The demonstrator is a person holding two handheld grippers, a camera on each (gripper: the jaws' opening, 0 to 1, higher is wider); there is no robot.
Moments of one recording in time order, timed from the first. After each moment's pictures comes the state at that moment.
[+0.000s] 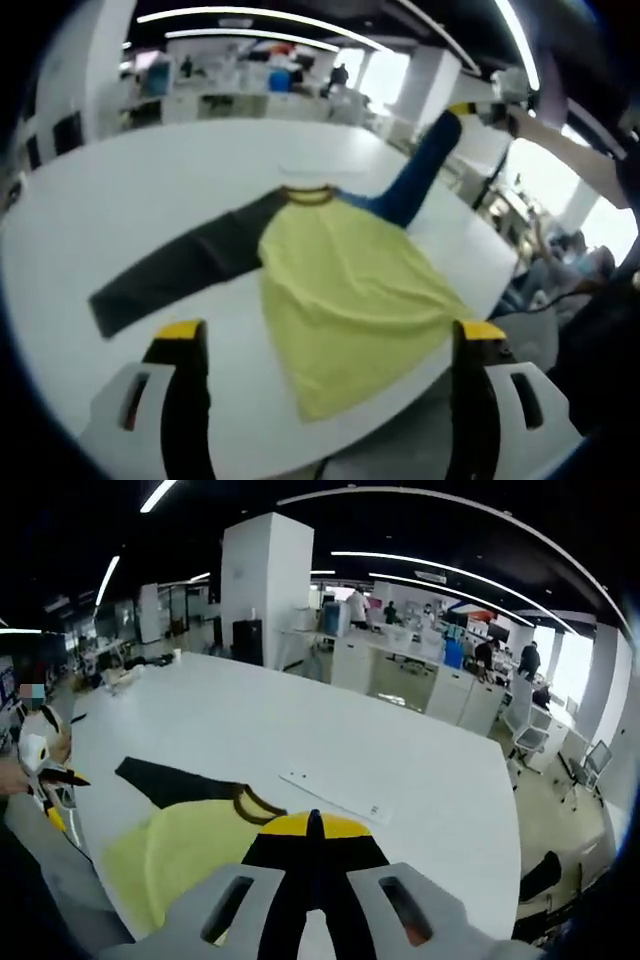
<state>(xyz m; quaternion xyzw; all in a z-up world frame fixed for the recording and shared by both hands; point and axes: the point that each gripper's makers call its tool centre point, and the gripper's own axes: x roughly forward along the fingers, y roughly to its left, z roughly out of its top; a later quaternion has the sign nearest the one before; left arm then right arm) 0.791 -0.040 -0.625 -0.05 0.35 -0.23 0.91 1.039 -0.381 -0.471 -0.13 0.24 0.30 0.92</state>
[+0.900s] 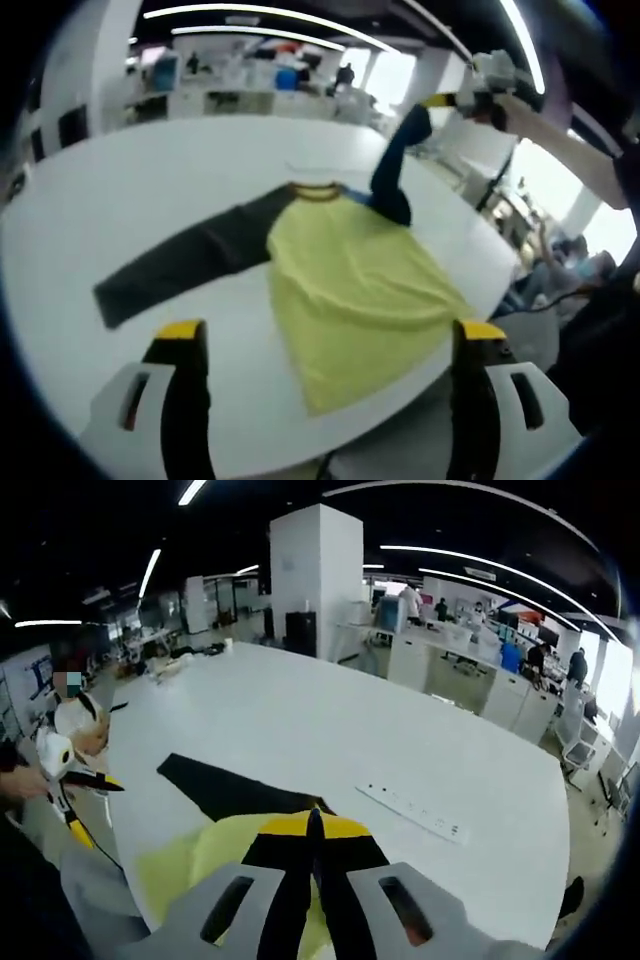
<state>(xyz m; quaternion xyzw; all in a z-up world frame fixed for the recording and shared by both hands) 0.785 -0.026 -0.629 -0.06 0.36 -0.22 0.91 1.025 -0.252 -0.511 -0.13 0.26 0.39 0.87</state>
